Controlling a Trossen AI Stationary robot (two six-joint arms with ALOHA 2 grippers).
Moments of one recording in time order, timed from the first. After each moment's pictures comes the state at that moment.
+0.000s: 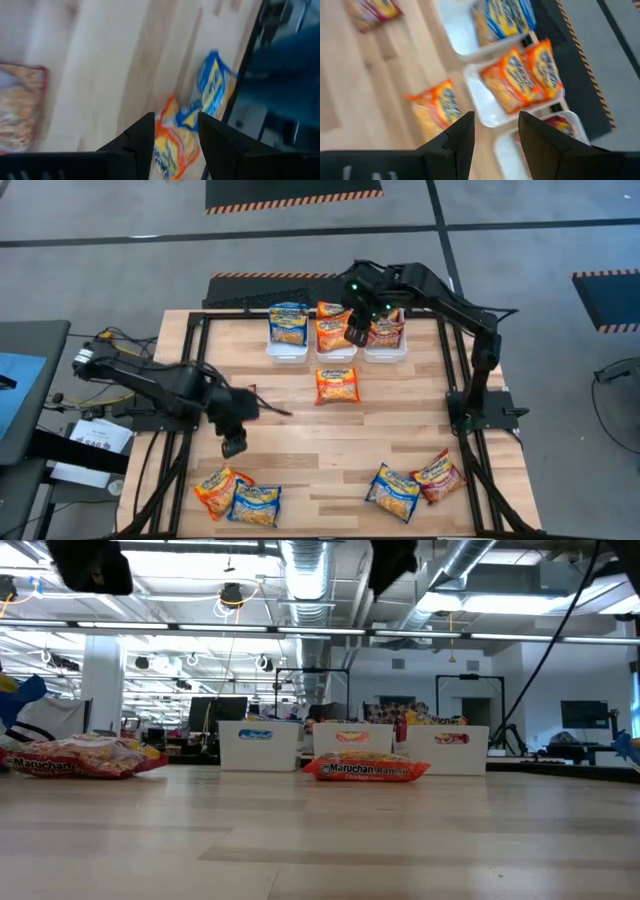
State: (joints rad) left arm -0.29 1.21 1.11 -0.98 0.22 -0.72; right arm -0.33 1.86 2.26 -1.43 0.13 0.01
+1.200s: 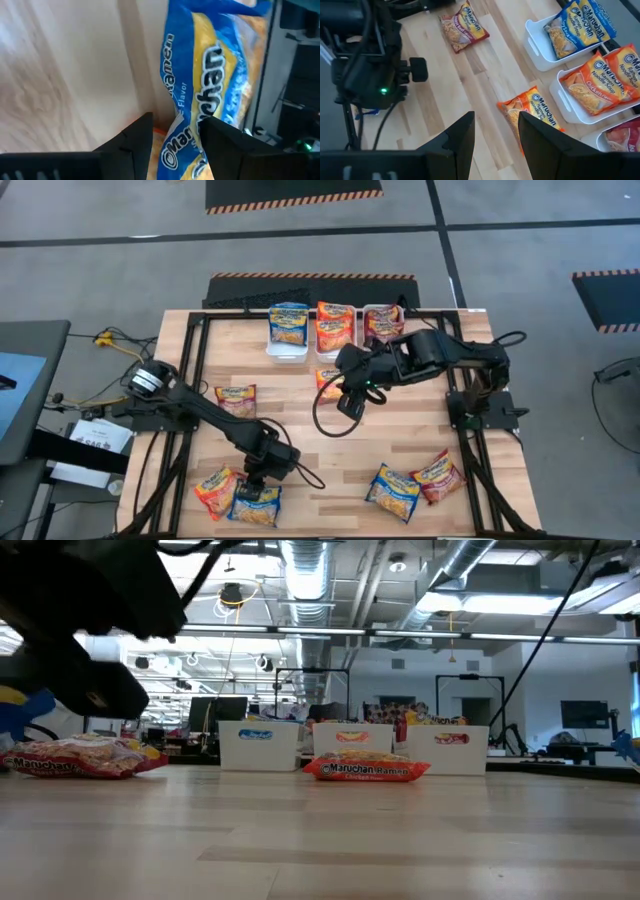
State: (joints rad) left arm -0.43 1.79 1.11 -0.65 0.49 -0.36; right arm 0.20 1.86 2.35 -1.44 0.32 0.53
